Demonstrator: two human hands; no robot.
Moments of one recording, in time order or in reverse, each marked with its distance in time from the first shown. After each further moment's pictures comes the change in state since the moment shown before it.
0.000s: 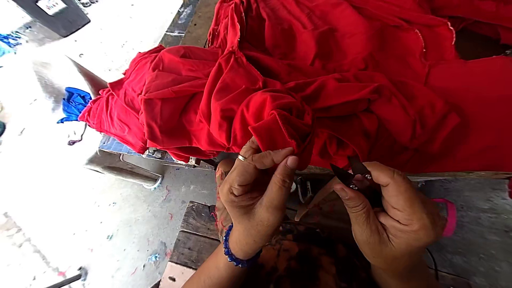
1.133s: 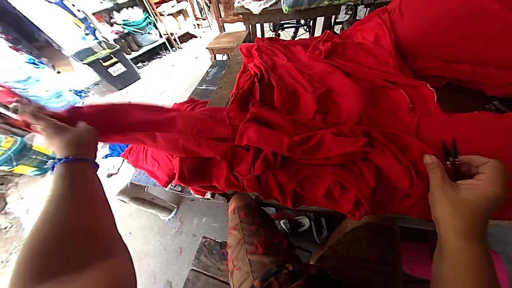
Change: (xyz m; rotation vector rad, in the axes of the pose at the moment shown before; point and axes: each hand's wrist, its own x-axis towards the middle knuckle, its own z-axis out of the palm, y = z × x) left_hand 0.217 0.050 -0.216 1.384 0.464 -0.544; right_hand 0.039 0.132 -0.082 -0.505 0.291 0.487
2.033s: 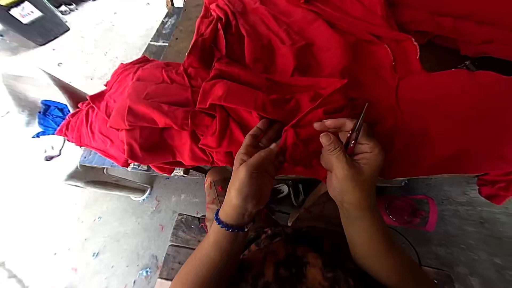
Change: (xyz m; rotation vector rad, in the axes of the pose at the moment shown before) left_hand -0.277 0.059 0.115 -1.442 -1.173 -0.203; right_hand -0.067 -0.098 0.048 0.933 -0.349 -0.053
